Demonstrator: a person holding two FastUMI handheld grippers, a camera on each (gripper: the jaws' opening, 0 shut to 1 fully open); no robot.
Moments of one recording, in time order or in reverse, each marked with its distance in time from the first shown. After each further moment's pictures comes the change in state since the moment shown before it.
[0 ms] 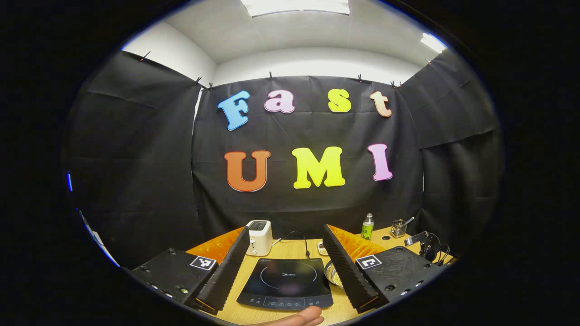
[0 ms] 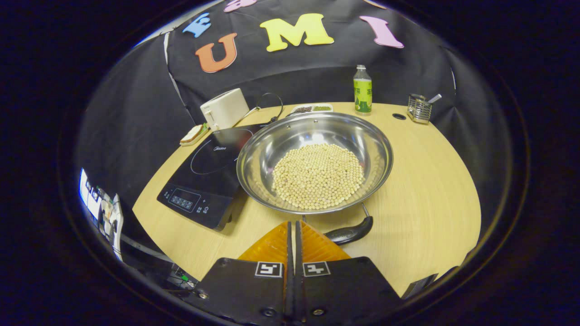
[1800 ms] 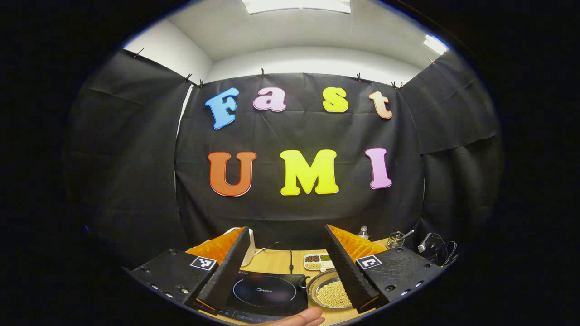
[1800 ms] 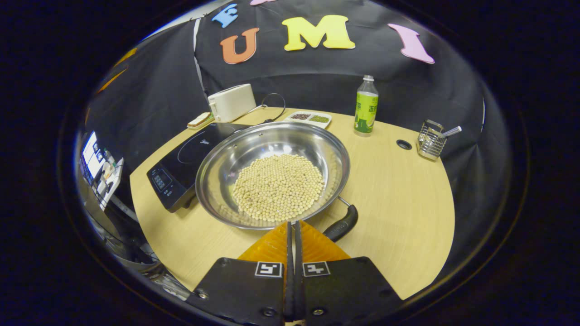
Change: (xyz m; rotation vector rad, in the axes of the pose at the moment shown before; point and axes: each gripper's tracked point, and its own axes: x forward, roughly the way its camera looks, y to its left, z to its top) left arm 0.097 -0.061 0.003 -0.038 -0.009 -0.029; right arm 0.014 -0.130 0.065 -0.247 0.003 0.077
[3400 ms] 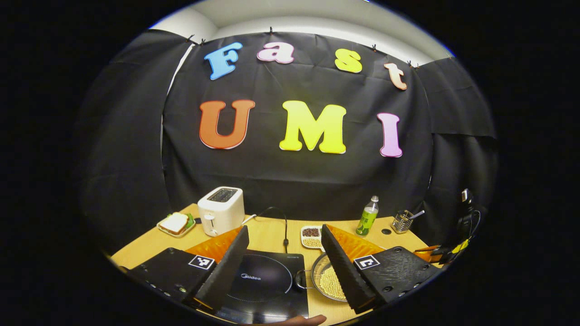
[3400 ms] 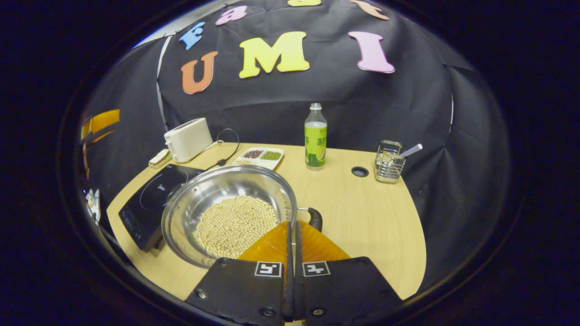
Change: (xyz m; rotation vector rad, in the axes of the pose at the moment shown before) left arm 0.079 0.002 -0.132 -0.093 0.275 -0.033; right arm -0.008 -0.070 0.083 0.151 -0.228 -0.197
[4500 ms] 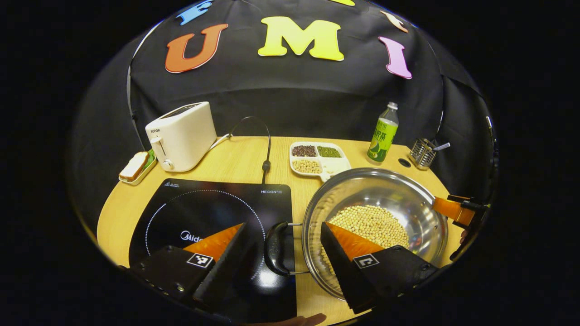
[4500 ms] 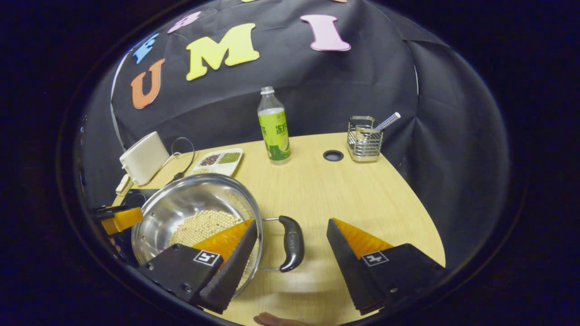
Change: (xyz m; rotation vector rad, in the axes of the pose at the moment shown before) left arm 0.083 -0.031 -0.185 0.067 0.474 -0.016; right arm 0.073 -0.035 -0.025 0.189 0.073 -0.169
